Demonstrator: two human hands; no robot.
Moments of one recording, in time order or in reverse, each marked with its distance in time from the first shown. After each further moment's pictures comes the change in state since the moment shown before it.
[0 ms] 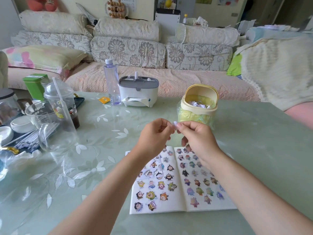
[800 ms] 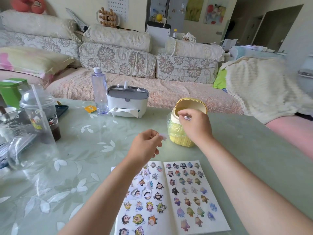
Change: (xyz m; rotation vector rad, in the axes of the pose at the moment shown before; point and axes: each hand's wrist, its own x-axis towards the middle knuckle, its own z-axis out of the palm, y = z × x) left_hand 0.034 -0.010 0.006 -0.168 -0.012 -0.177; right_hand 0.104 -0.005 -0.030 -0.675 0.259 -0.311
